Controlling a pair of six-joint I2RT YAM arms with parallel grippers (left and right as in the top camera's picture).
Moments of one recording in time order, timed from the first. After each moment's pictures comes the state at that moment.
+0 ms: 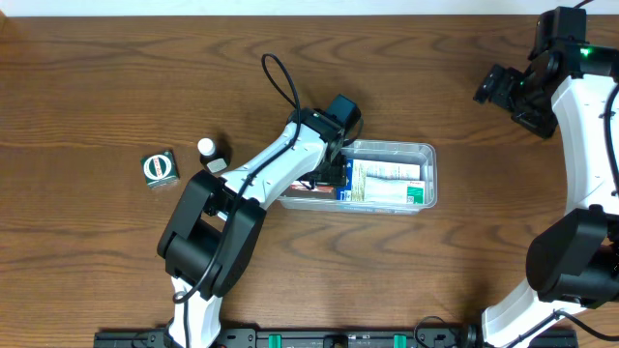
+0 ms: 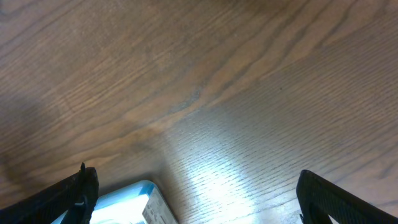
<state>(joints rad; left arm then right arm) -0.62 2.03 1.48 -0.96 -0.08 -0.55 -0.13 1.85 1.74 -1.16 0.00 0.44</state>
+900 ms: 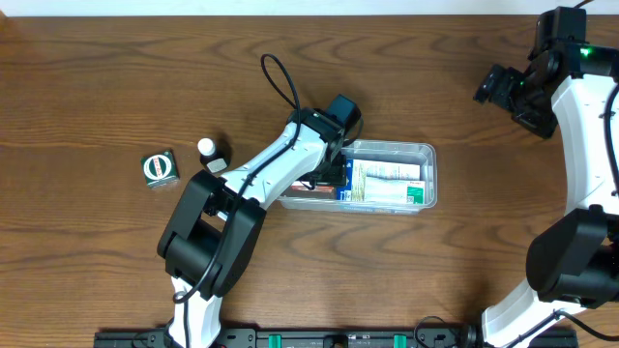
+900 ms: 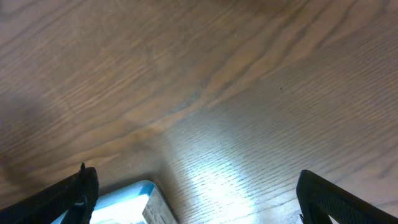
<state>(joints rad) -0.62 2.03 1.48 -0.96 -0.07 -0.56 -0.13 1.85 1.74 -1.16 0.00 0.44</state>
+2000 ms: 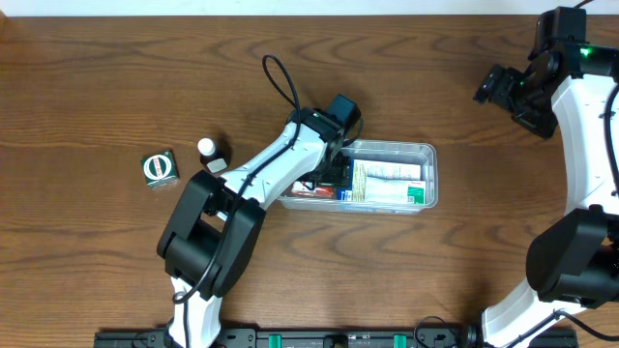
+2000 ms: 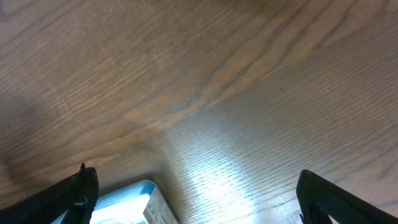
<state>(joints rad) -0.62 2.03 1.48 -0.96 -0.04 -0.53 -0.13 1.85 1.74 -1.16 0.00 0.44</state>
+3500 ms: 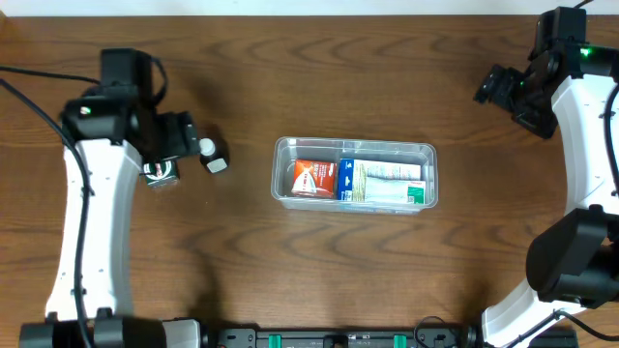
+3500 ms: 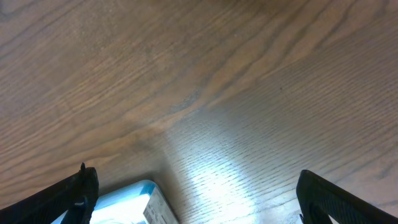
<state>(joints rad) 0.08 1.52 1.50 -1.25 -0.13 -0.22 -0.13 1.85 1.74 -1.16 0.00 0.44</state>
